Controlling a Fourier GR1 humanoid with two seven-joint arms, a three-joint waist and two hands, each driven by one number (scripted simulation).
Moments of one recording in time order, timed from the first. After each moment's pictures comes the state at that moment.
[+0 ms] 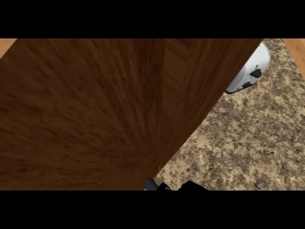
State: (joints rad) left arm 0.35 0.75 -0.35 -2.17 0.86 0.09 -0.50; right arm -0.80 -0.02 0.49 -2.29 -0.17 -0.17 1.00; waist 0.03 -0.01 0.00
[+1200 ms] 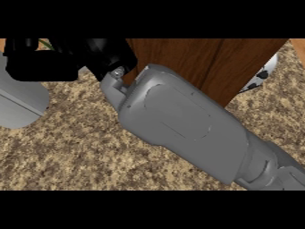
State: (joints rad) left arm 0.47 0.92 0.06 -2.01 1.15 -0.35 -0.45; right arm -1.31 0.00 0.45 -1.18 -0.23 -0.39 0.43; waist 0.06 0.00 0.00
